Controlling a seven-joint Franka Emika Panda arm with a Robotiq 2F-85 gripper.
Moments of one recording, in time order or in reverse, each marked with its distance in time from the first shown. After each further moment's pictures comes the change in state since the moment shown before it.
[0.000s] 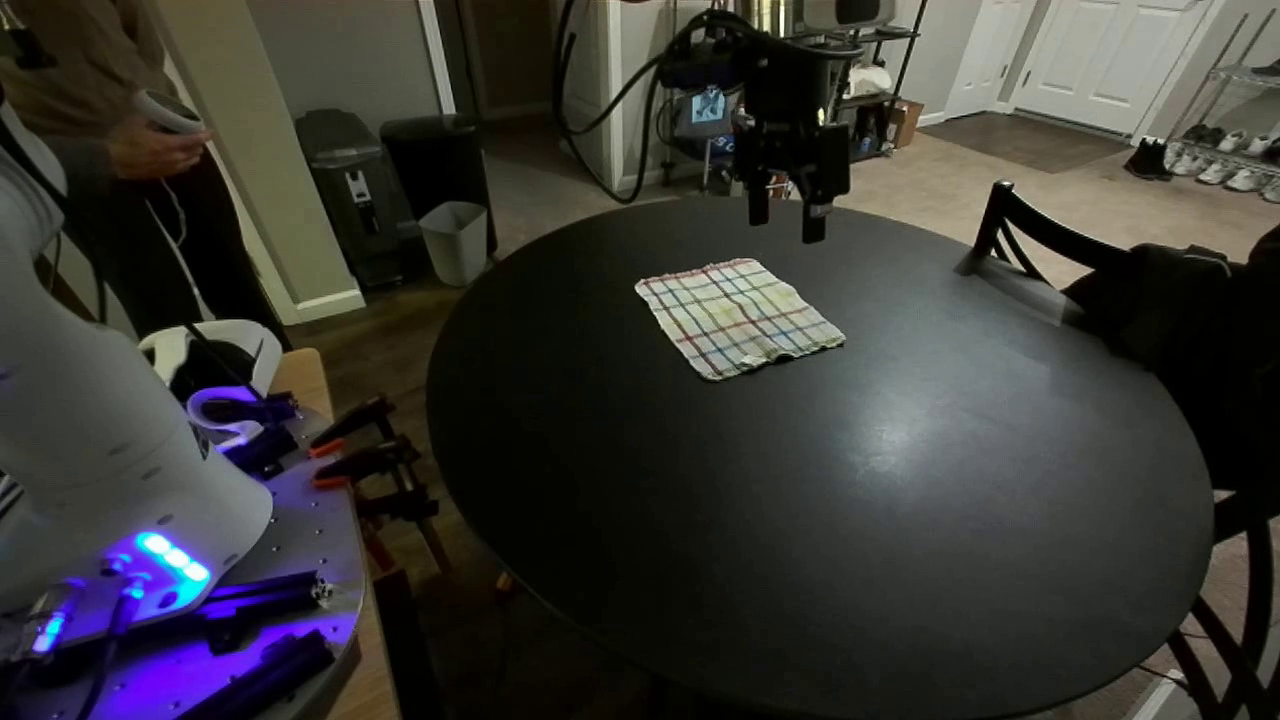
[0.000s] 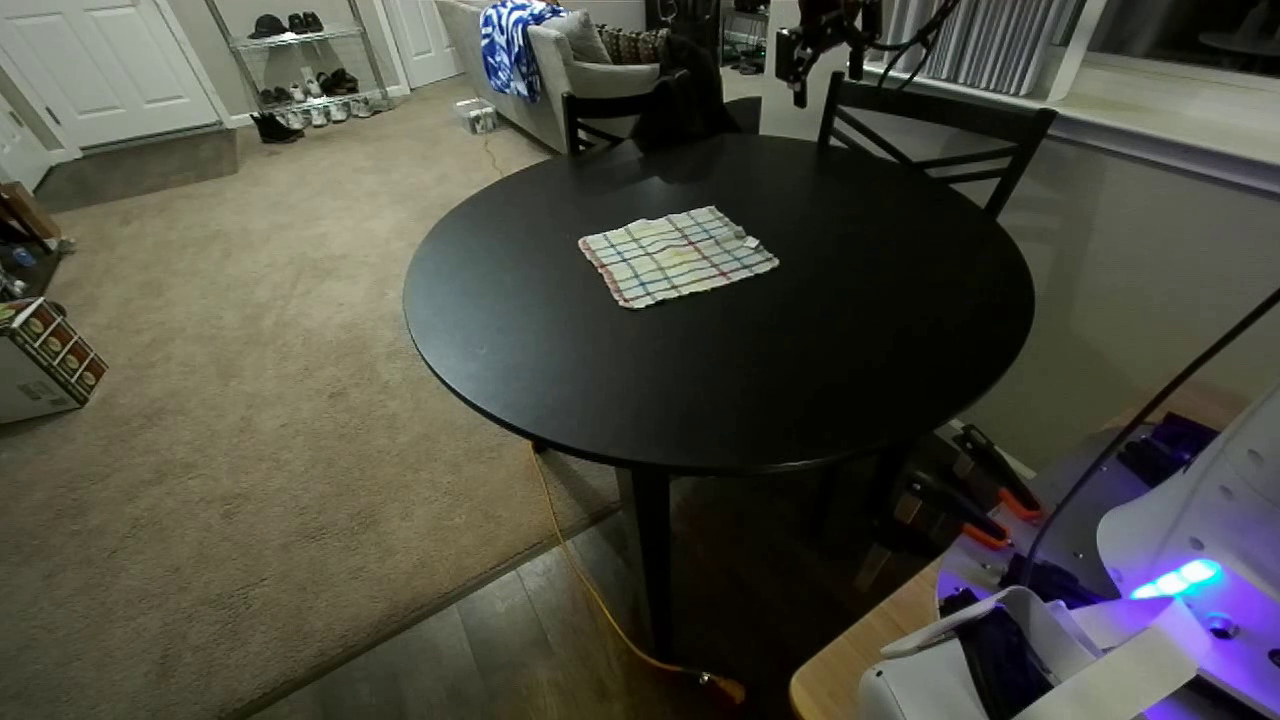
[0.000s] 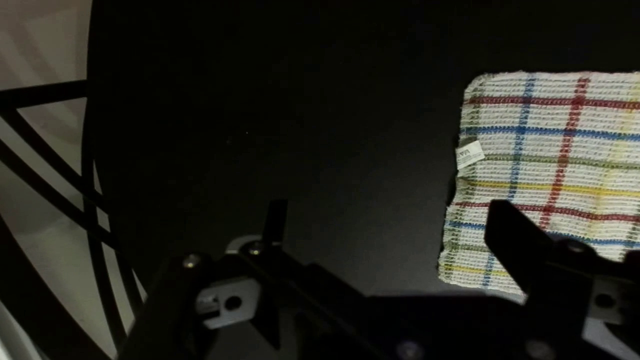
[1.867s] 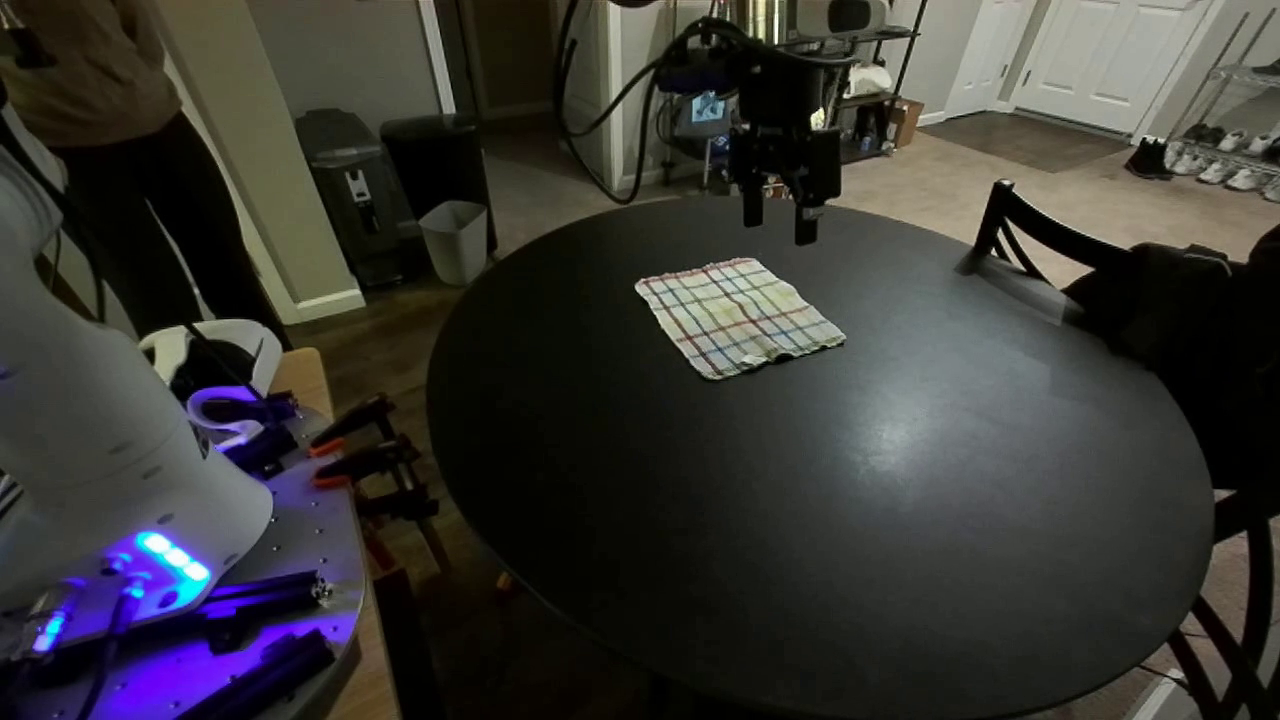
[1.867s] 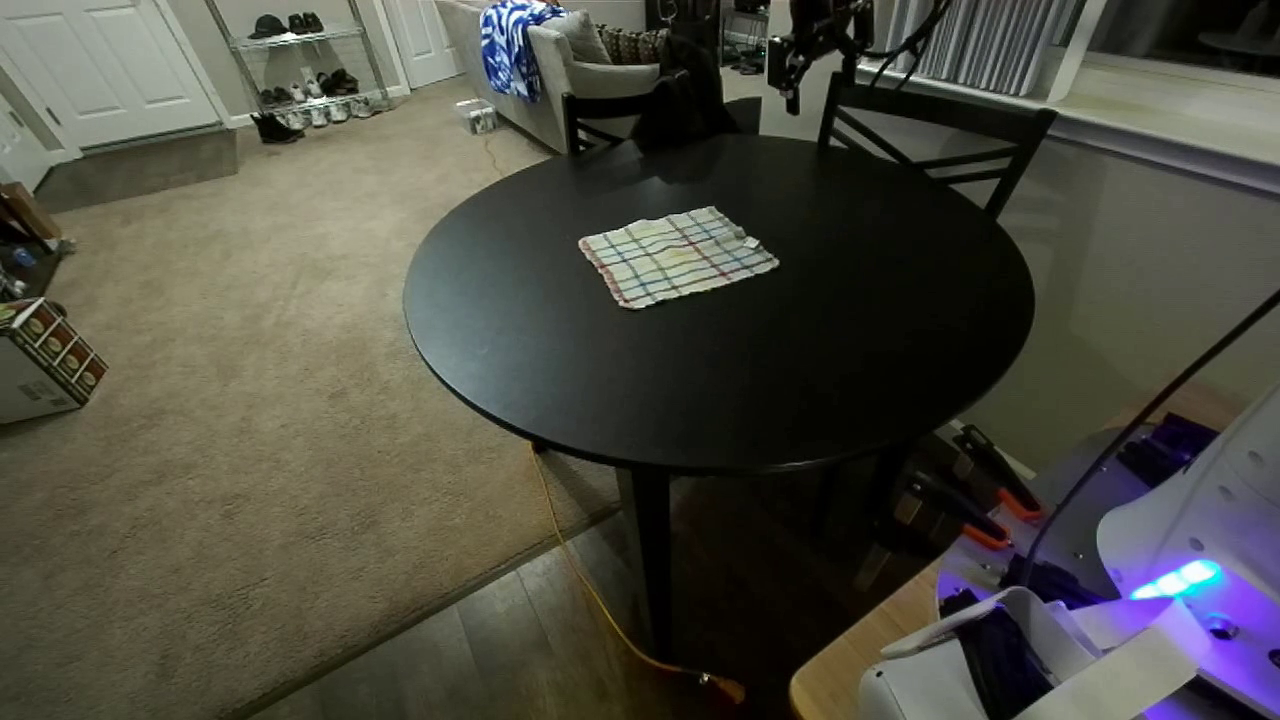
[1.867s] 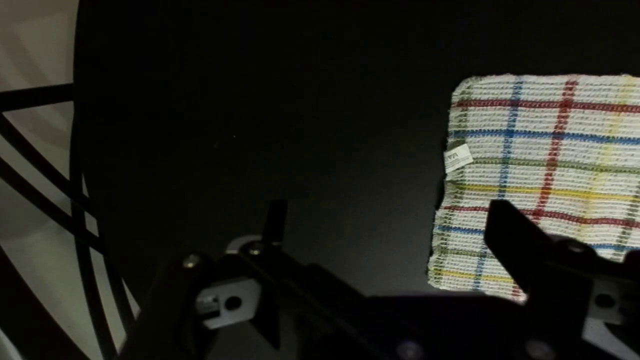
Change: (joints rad) arm 0.018 0.018 0.001 0.005 0.006 0.000 0.016
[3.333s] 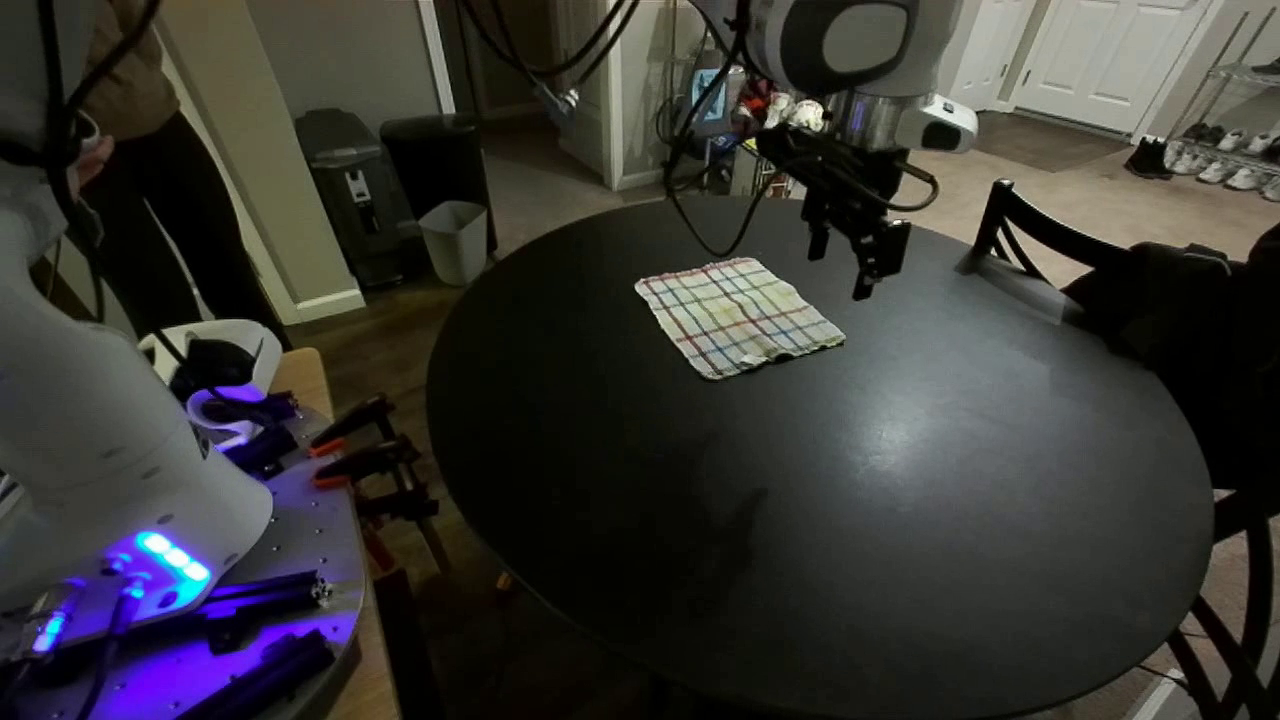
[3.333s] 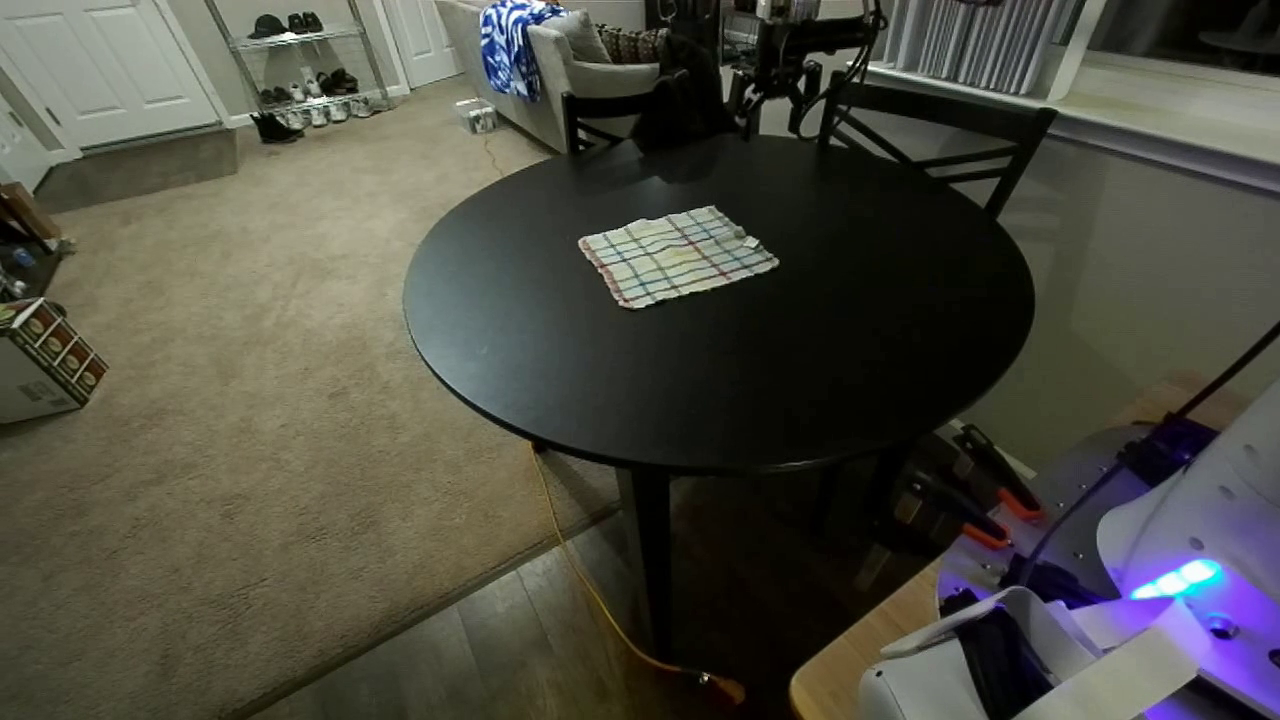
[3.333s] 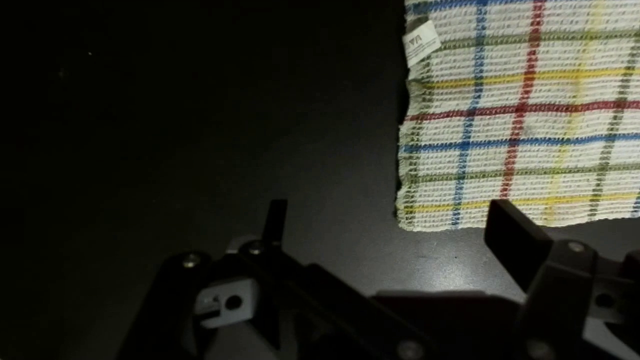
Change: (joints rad) arm -0.104 0.413 0.030 0.442 0.321 -0.004 -0.179
